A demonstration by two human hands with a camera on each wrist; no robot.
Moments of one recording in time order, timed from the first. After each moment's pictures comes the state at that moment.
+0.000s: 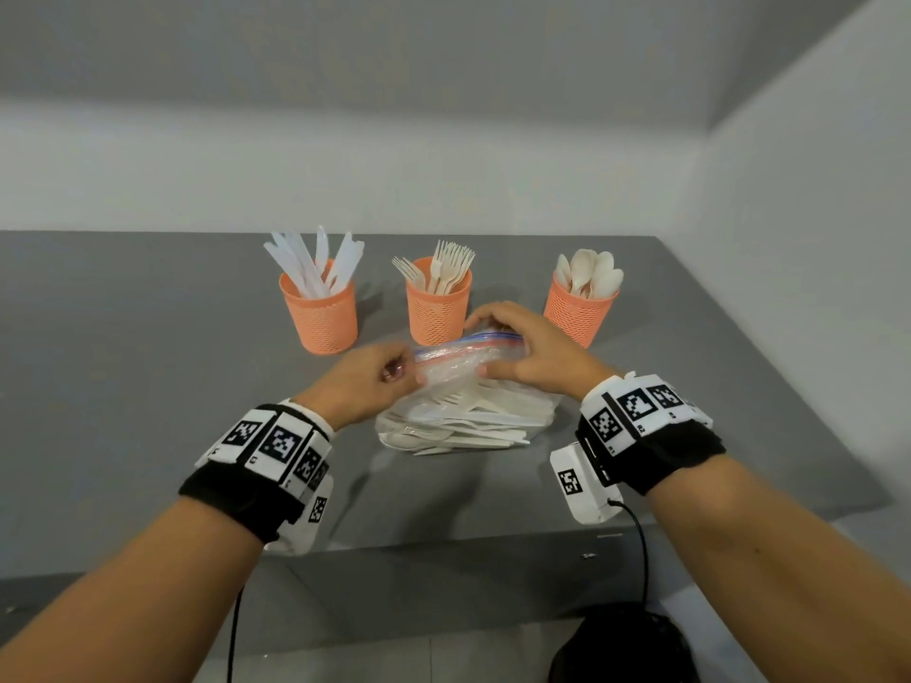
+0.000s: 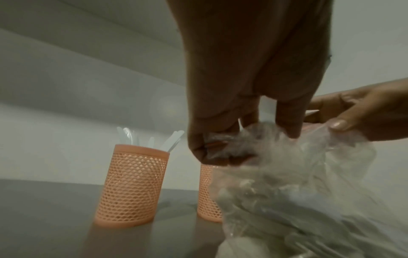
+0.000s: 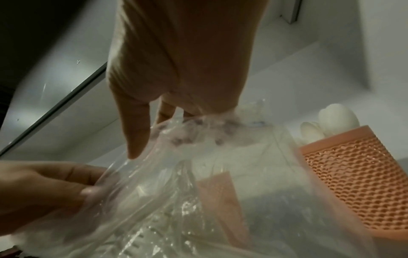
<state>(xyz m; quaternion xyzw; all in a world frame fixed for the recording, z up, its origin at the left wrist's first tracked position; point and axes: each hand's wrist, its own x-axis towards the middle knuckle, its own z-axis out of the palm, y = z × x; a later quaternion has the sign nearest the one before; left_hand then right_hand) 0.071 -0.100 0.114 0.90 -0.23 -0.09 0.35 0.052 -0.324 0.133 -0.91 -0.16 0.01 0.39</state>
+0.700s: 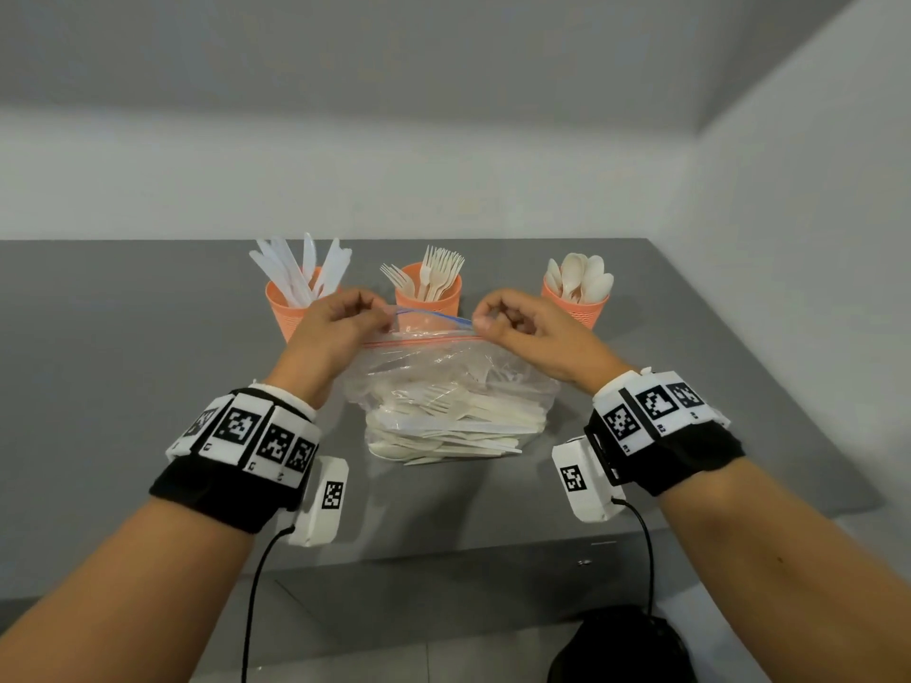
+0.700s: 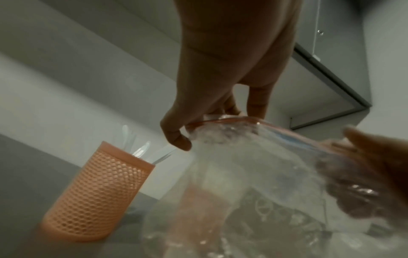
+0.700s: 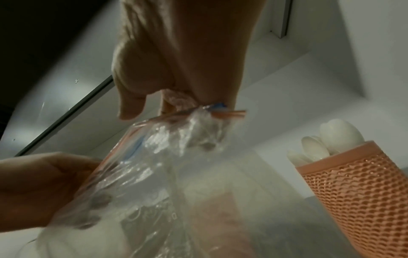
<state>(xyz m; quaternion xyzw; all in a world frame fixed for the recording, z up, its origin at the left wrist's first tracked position) 0.083 -0.108 0.149 0.75 -0.10 -0.03 0.65 0.043 -0.327 0.159 -0.86 -0.15 -0.03 0.48</state>
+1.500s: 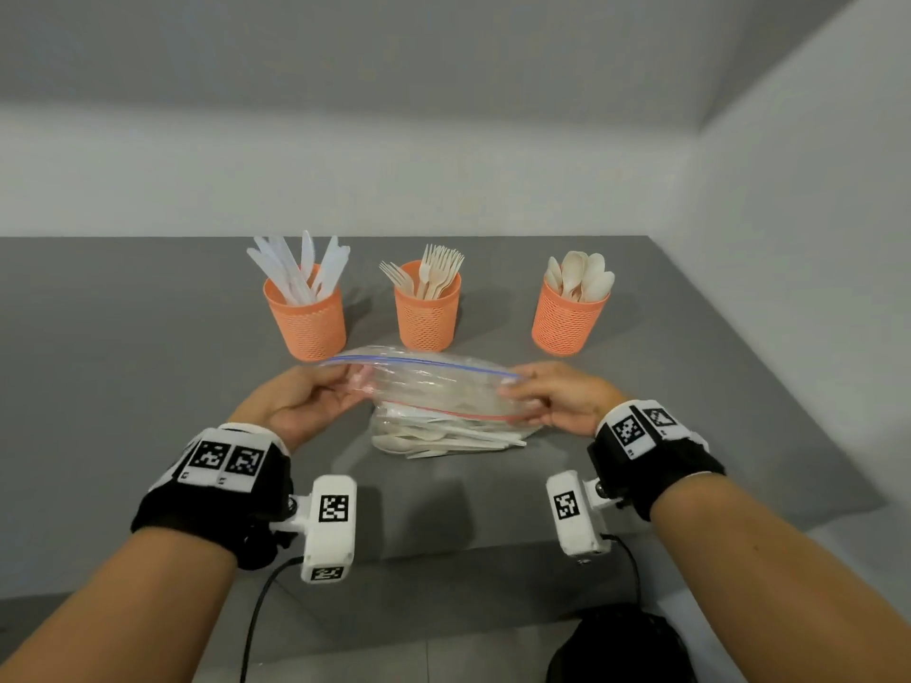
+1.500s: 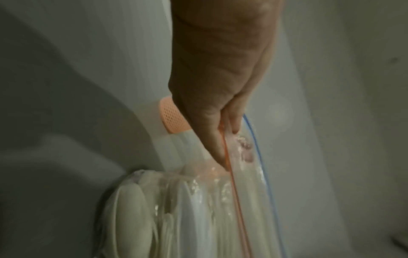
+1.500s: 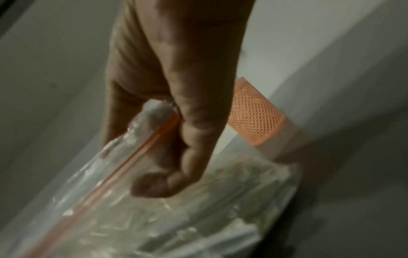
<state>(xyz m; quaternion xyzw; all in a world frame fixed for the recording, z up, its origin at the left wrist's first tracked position) 0.090 -0.075 0.100 0.40 0.15 -0.28 0.86 0.041 -0.350 0.101 -0.65 0.13 0.22 0.71</state>
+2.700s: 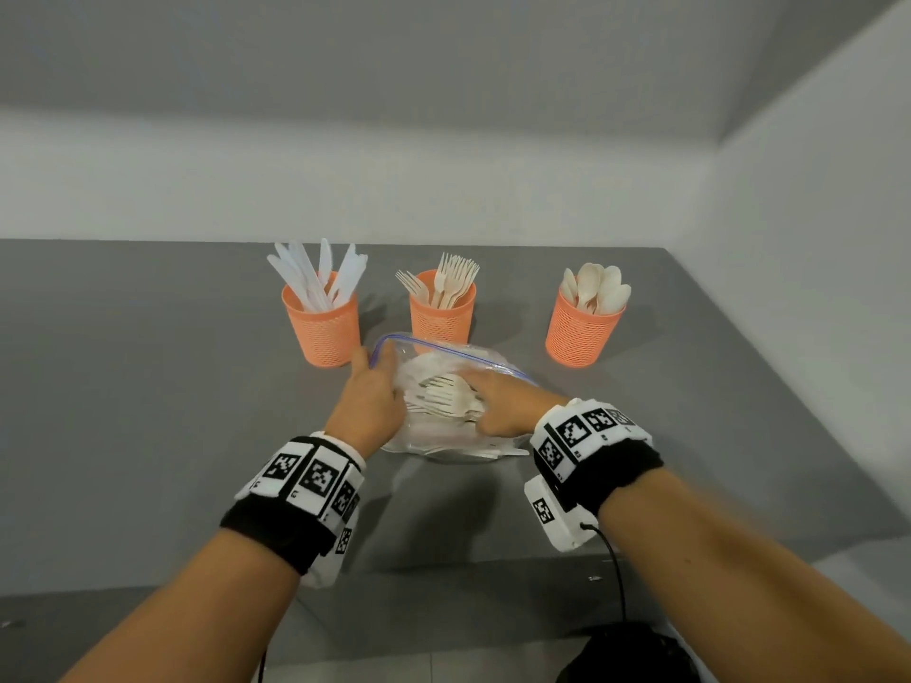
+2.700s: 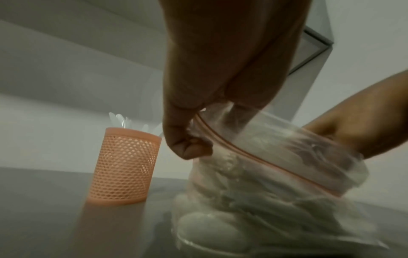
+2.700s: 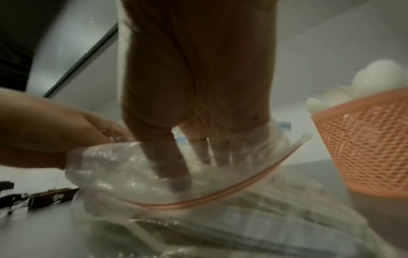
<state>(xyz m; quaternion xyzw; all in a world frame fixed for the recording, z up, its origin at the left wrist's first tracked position) 0.075 -0.116 0.089 0.93 -0.10 -0.04 0.34 0.070 -0.297 0.099 -0.96 -0.10 0.20 0.16</state>
